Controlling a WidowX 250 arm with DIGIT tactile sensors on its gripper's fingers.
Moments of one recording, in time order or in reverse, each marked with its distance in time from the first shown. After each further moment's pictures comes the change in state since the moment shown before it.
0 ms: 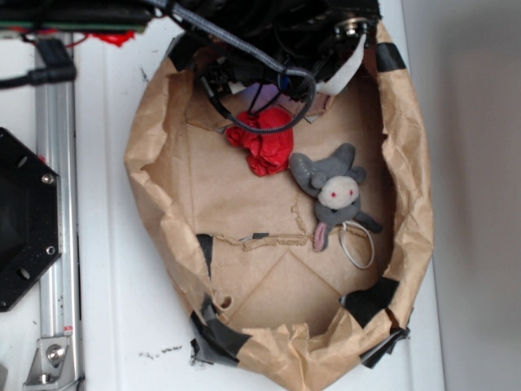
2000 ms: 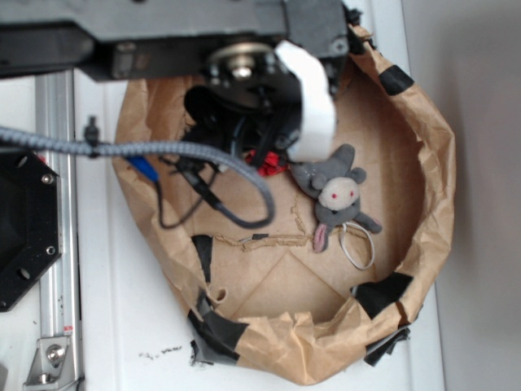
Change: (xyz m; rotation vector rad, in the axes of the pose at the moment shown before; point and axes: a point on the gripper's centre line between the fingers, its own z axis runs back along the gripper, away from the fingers) arm 0.036 -0.053 0.121 0.242 -0.231 0.152
